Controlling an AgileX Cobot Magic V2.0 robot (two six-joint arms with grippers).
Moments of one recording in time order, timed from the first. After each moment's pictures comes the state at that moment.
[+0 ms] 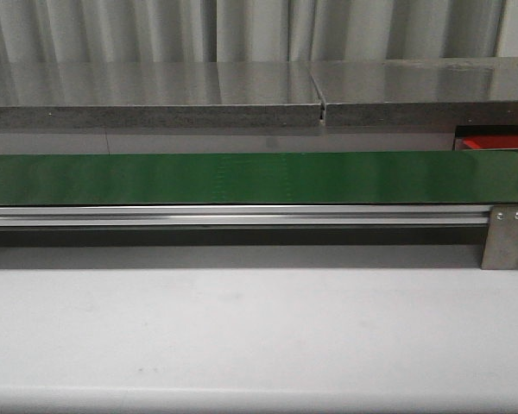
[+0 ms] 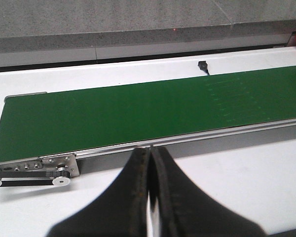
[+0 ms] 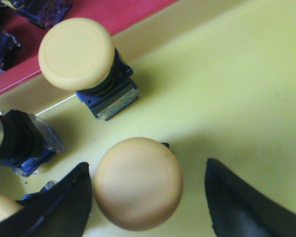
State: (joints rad) left arm -0.12 0.50 -0.74 -0.21 0.75 0.10; right arm -0.53 1.62 -0.80 0.56 0.15 -0.38
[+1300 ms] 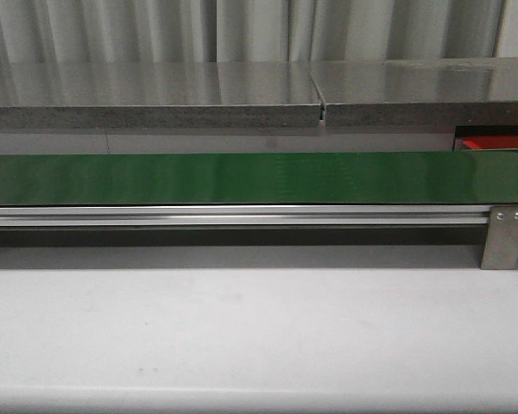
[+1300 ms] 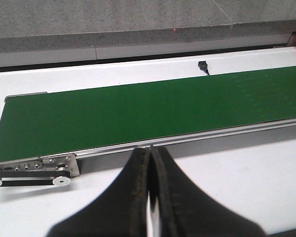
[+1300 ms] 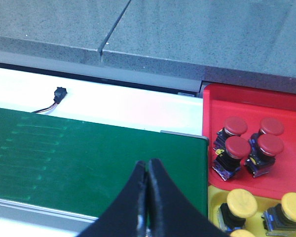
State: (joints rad) left arm -0.12 0.50 -0.74 -0.21 0.75 0.10; right arm -0.04 0.92 -0.74 0.43 0.27 -0.43
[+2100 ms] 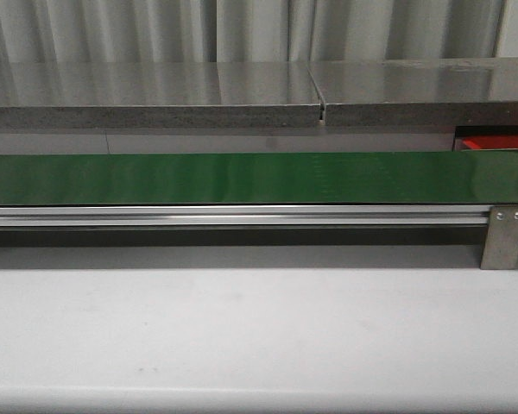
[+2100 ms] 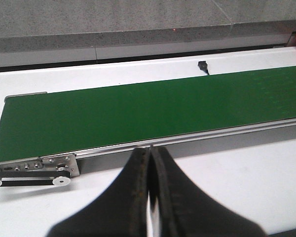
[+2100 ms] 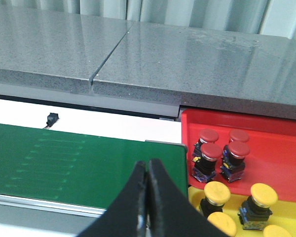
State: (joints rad) left arm -0.12 0.50 -0.74 -0.21 0.75 0.10; right arm -0.04 0.53 -0.44 0.43 0.14 -0.44
